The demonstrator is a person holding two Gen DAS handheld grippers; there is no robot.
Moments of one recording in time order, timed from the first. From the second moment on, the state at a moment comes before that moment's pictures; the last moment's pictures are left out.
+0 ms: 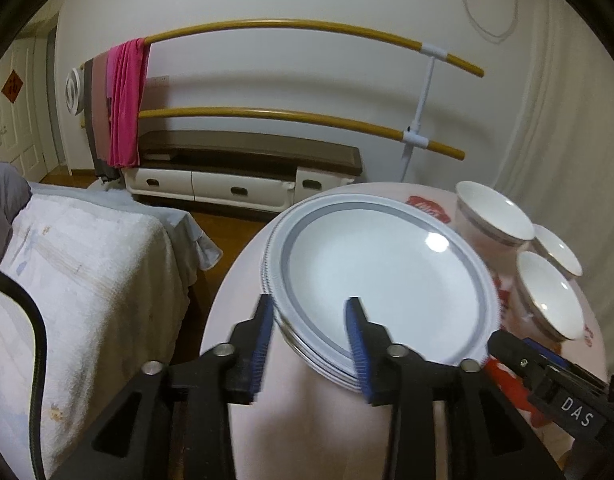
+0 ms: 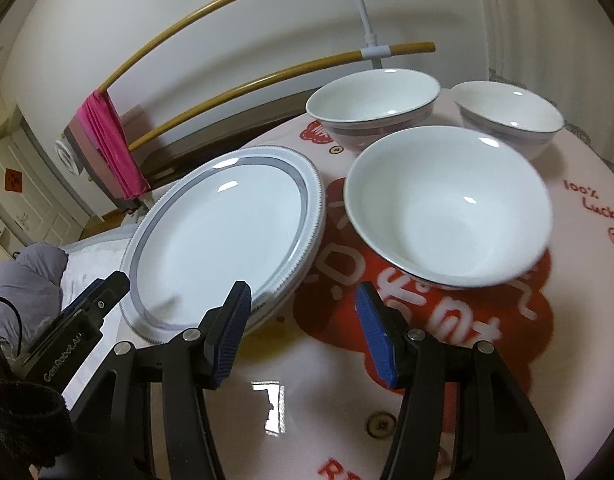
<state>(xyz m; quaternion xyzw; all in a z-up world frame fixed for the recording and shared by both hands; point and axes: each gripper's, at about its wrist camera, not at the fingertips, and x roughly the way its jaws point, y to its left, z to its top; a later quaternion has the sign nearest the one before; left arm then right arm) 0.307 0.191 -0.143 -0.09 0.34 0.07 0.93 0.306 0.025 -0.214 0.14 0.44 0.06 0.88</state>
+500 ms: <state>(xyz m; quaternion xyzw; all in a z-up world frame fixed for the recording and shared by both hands) 0.227 0.108 -0.092 -0.06 0.28 0.04 0.96 0.231 -0.055 -0.155 0.14 0.37 0.07 0.92</state>
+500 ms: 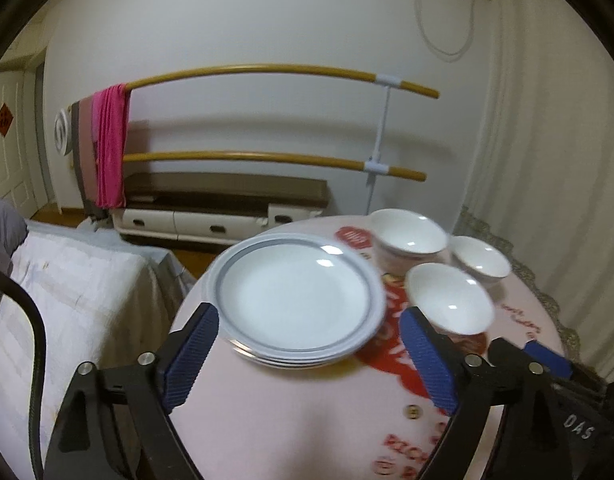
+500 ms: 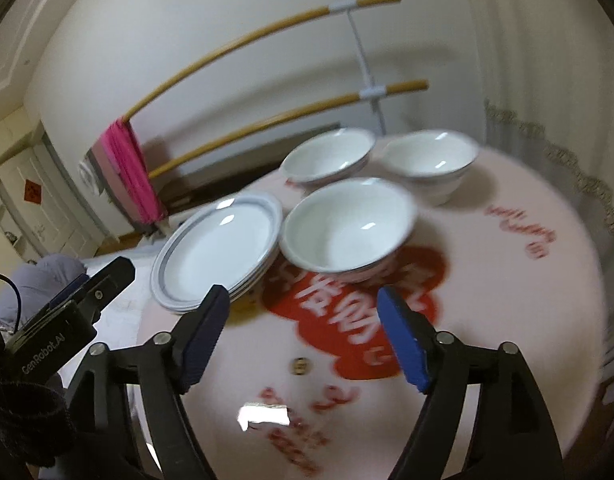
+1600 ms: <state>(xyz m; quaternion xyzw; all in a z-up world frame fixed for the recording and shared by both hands) 0.324 0.040 -0.126 -0.07 0.36 0.03 0.93 0.339 -0.133 -0.213 0.18 0.46 0.09 0.87</state>
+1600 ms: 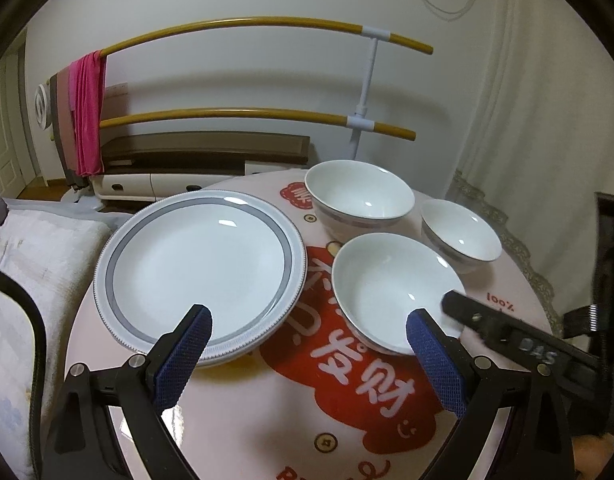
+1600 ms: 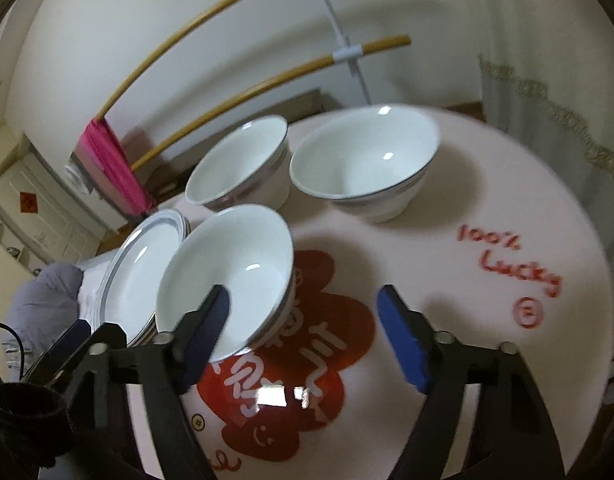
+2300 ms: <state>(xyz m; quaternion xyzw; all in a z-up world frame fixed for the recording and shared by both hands) 0.374 0.009 -0.147 -0.03 0.39 -0.01 0.92 0.342 -0.150 -0.245 0.22 0.49 0.13 0.84</state>
